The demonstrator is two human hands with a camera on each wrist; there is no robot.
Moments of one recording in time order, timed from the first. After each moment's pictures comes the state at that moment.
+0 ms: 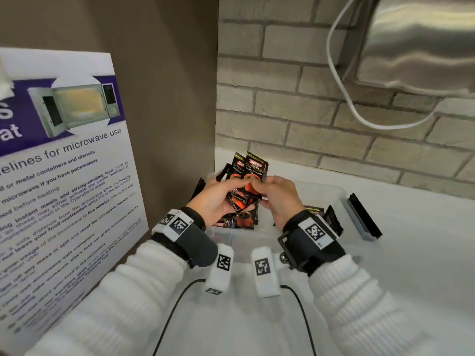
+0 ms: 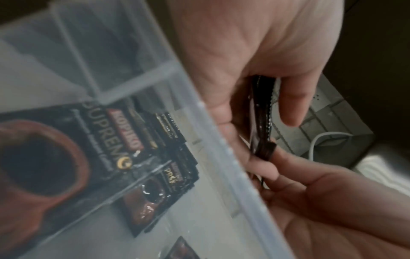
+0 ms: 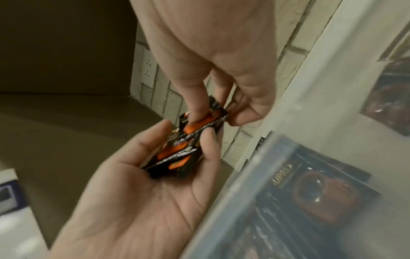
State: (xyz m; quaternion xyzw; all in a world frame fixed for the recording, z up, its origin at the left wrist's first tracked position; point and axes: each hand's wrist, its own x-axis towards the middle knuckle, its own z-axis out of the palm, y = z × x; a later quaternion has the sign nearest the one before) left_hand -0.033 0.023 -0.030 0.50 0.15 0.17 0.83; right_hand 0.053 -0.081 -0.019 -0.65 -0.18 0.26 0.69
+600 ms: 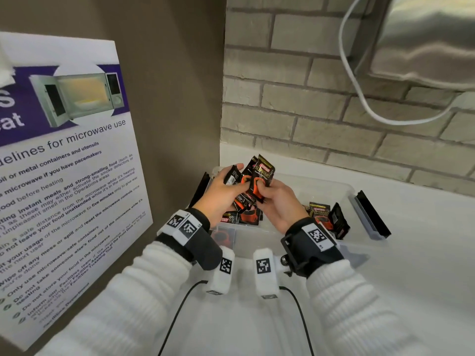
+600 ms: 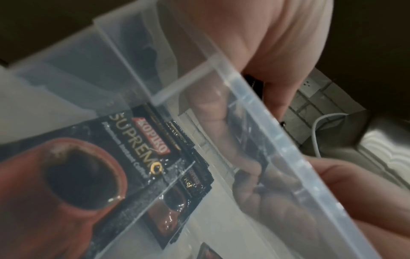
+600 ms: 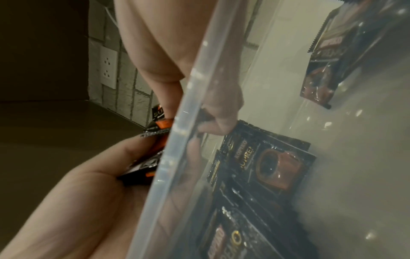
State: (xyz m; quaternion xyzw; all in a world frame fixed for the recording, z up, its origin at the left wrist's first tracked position) left_hand -0.033 0.020 -0.043 0.59 0.19 0.23 0.75; right_hand 0.053 -0.078 -0.040 -0.51 -0.18 0.37 0.76
